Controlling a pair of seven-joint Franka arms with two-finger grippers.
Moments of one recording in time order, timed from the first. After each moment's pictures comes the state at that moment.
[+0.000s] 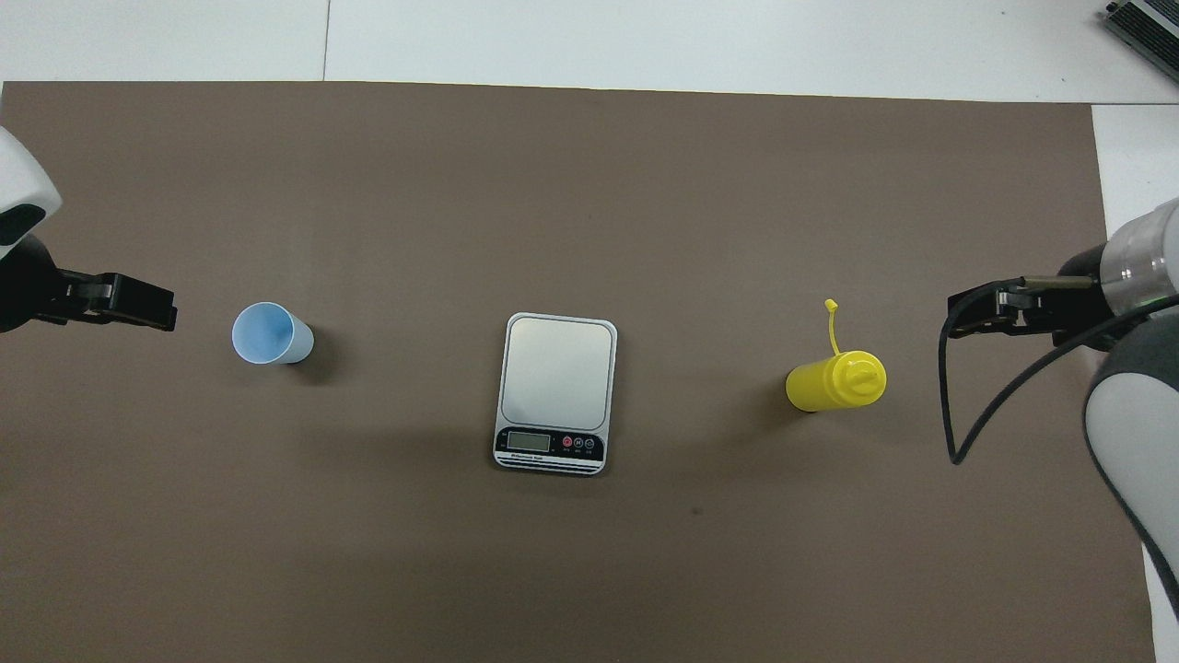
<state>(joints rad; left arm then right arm) 0.11 -0.04 -0.21 -1.65 -0.01 1.59 0.02 0.04 -0.04 0.01 -1.70 -0.03 1.61 0.15</state>
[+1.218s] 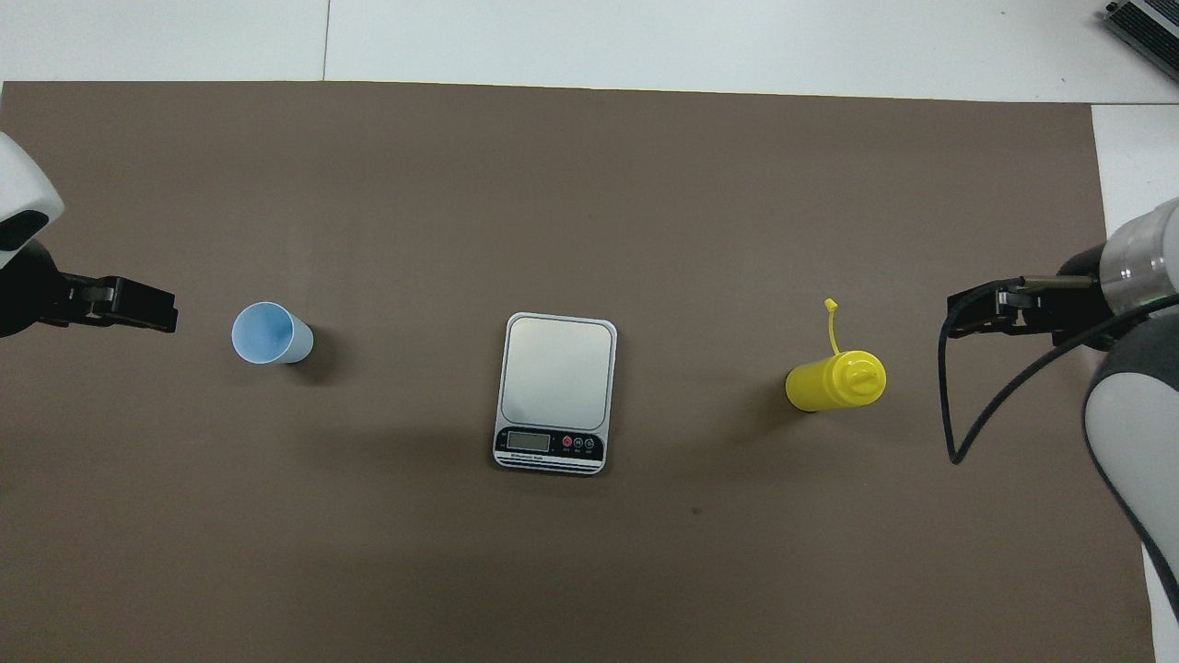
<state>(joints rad) 0.11 -0.05 -0.20 -1.68 -0.01 1.61 0.02 0.04 -0.04 0.01 -1.70 -0.03 1.61 0.15</state>
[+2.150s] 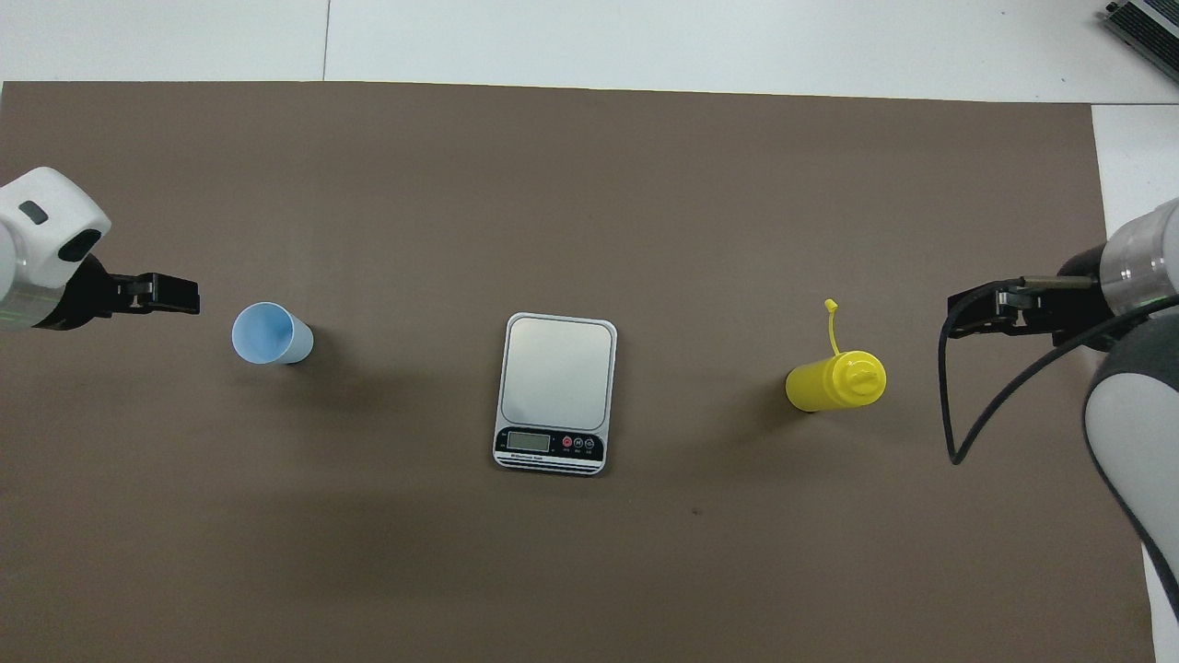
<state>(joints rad) 0.19 0.01 -0.19 -1.96 -0.01 2.05 0.00 0.04 -0.04 0.01 -1.70 -0.03 1.61 0.15</state>
